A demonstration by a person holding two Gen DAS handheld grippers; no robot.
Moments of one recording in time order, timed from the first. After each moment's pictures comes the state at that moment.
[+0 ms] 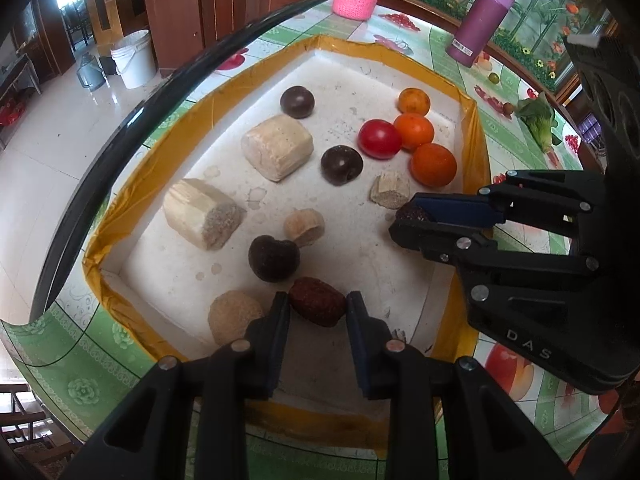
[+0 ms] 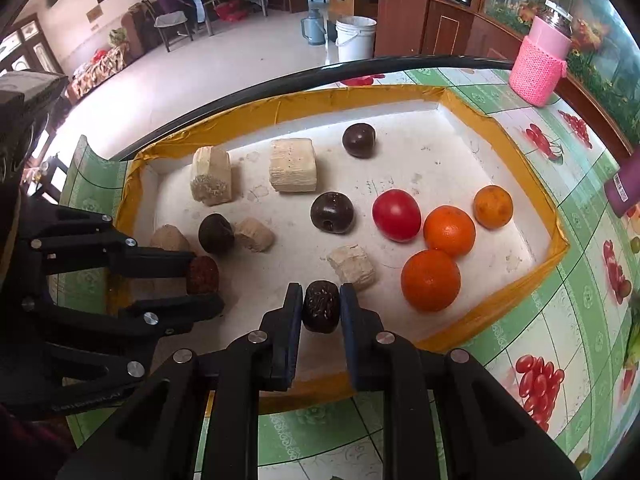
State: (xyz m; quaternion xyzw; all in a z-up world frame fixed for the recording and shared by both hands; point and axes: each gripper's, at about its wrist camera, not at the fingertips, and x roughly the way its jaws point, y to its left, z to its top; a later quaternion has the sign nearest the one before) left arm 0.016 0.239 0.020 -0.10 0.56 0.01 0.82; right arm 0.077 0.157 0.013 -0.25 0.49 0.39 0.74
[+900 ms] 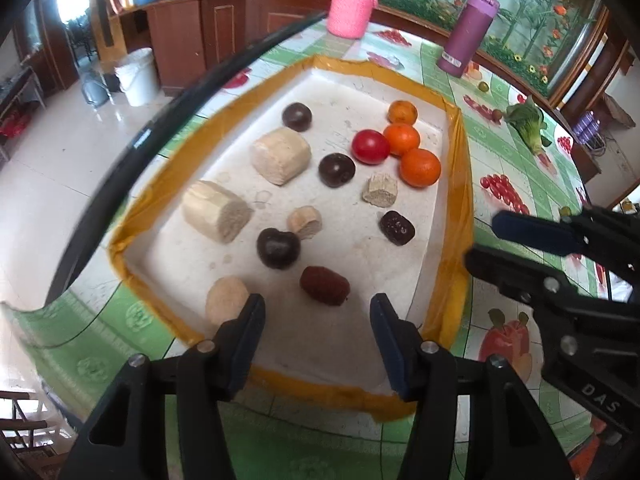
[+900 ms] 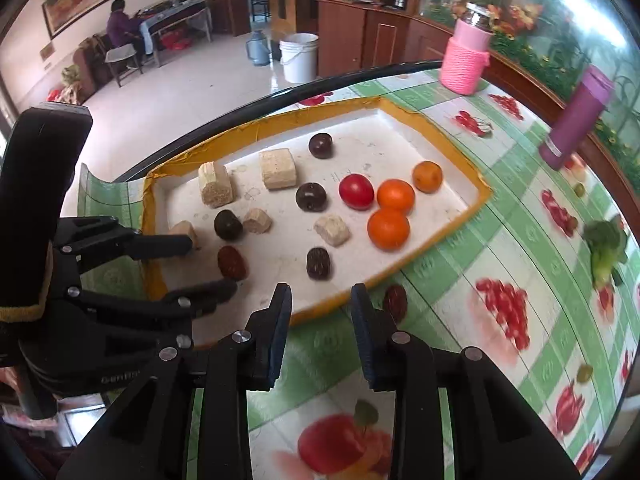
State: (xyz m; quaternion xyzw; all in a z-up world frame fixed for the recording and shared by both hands) left arm -0.012 0.237 0.037 -0.09 0.52 0.02 0.85; right arm 0.025 0.125 0.059 -0.21 0.48 0.30 0.80
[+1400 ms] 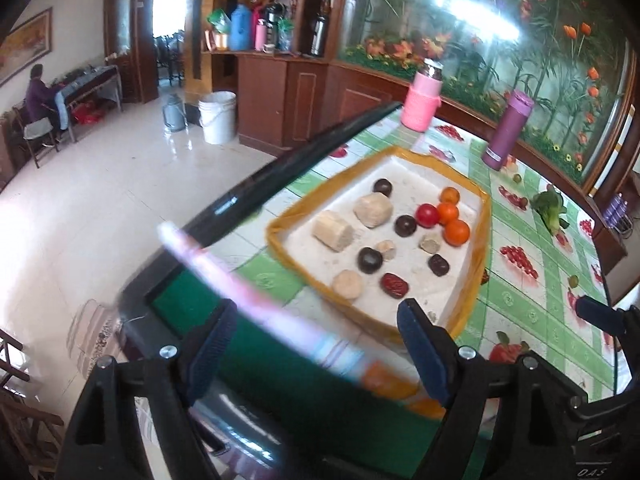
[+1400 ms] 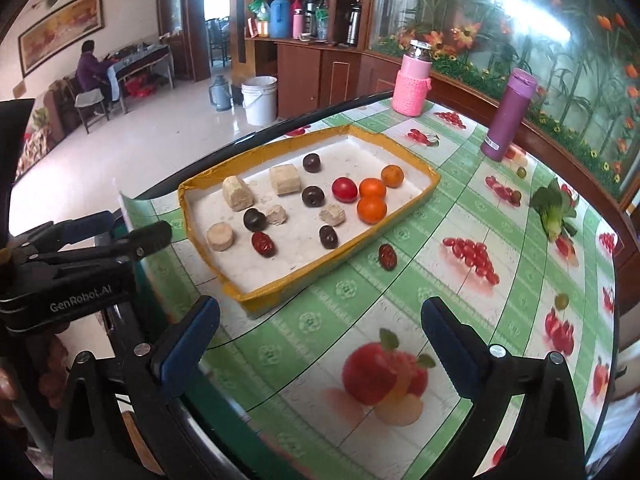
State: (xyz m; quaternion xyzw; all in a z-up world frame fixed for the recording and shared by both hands) left arm -0.108 0.275 0.082 -0.13 0.39 0.15 0.90; right arm -0.059 0.114 0.082 -0.16 0.41 0.24 0.86
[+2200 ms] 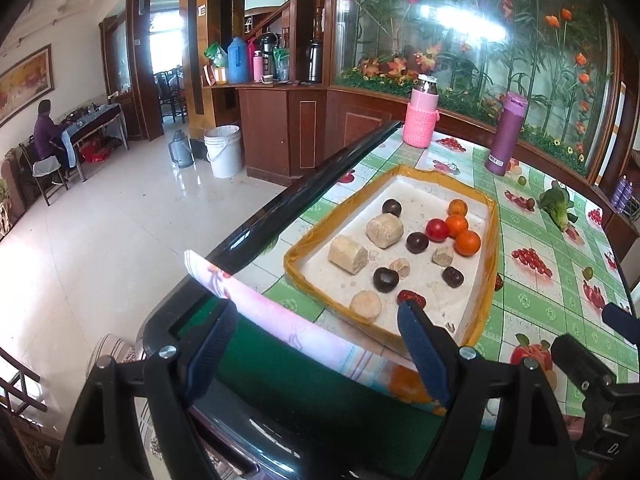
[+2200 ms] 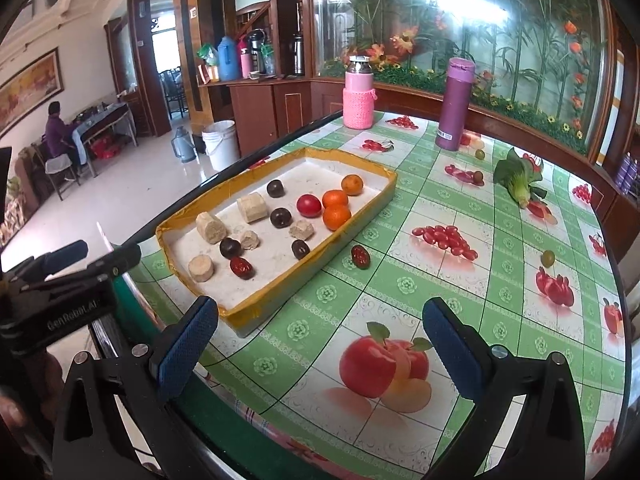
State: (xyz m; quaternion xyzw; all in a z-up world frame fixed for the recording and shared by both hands) left arm -0.114 0.275 0.088 -0.08 0.35 0.15 0.92; right arm -0.076 0.089 0.083 -0.08 0.37 0.17 0.91
